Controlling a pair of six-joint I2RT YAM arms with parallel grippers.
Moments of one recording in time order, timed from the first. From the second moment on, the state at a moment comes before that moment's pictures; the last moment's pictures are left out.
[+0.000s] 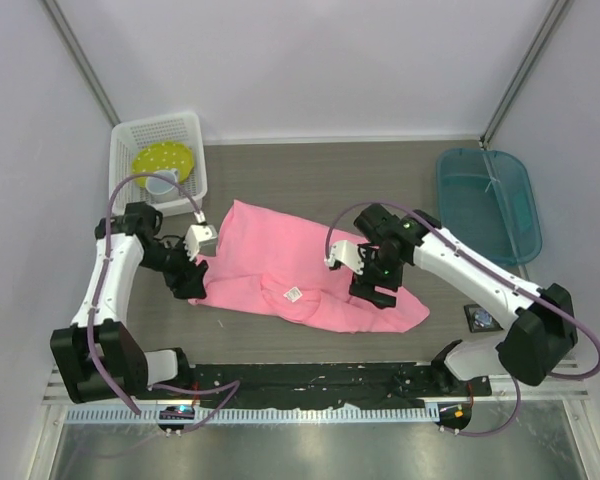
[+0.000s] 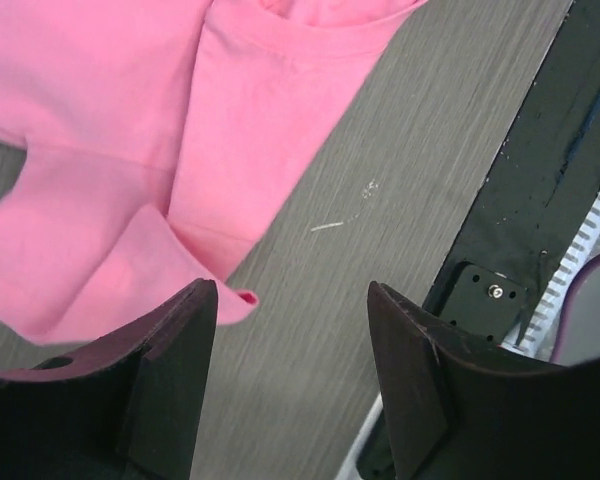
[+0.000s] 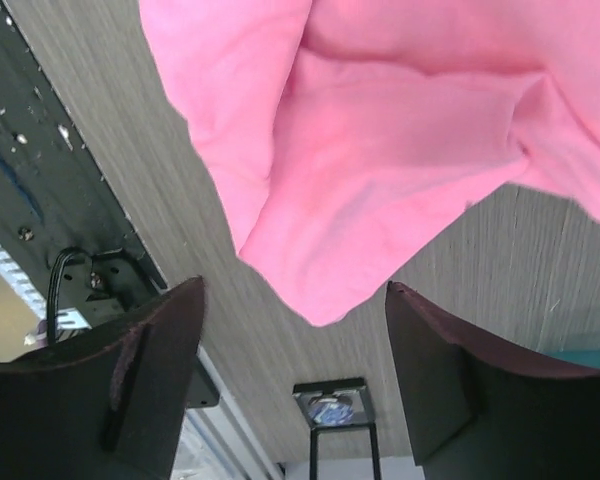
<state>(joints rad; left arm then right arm) 0.15 1.27 1.05 -1.31 0.68 1.14 0.66 1.34 1.13 -1.18 -0.16 -0.68</state>
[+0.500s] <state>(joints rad) 0.00 1.50 1.06 -1.12 0.66 1.20 0.66 1.61 1.16 -1.05 -0.28 -0.65</state>
